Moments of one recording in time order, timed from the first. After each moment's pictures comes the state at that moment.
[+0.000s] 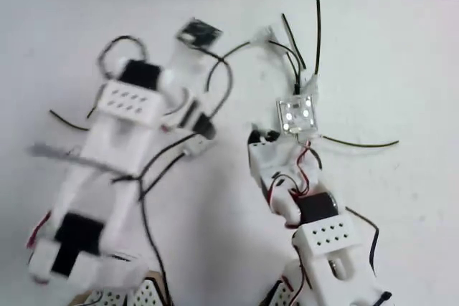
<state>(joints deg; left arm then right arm) 8.7 -7.1 6.3 84.1 -11.6 -19.3 -57.5 69.7 33.8 -3.1</state>
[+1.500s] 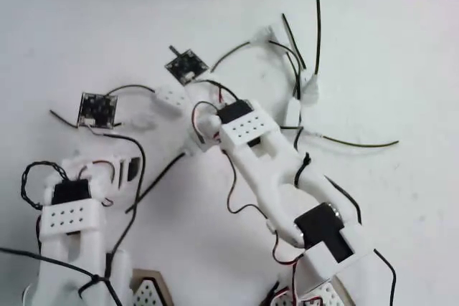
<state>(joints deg) -16.7 -49.9 71.9 44.9 -15.5 -32.3 5.4 17.8 50.6 12.6</state>
